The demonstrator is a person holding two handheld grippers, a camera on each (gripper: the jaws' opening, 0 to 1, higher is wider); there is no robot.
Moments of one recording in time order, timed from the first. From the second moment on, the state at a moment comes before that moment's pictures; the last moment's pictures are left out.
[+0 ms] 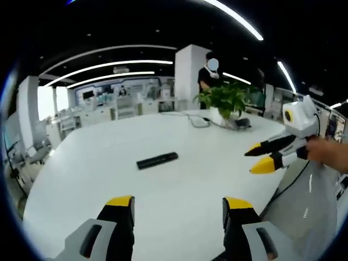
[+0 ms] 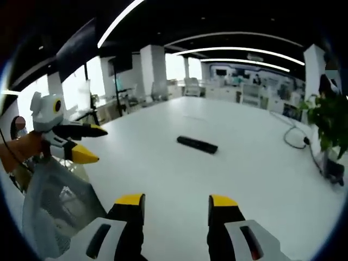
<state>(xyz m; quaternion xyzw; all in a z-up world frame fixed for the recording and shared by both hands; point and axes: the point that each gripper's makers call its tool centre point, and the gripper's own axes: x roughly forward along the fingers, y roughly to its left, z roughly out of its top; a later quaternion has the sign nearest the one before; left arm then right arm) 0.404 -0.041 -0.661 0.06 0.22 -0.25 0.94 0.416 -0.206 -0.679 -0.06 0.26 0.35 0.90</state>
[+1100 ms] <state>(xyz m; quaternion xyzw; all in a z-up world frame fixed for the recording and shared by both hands) 0.388 -0.059 -0.678 0.11 0.22 -0.27 0.93 0.391 -0.207 -0.684 -0.07 0.26 0.35 0.90</state>
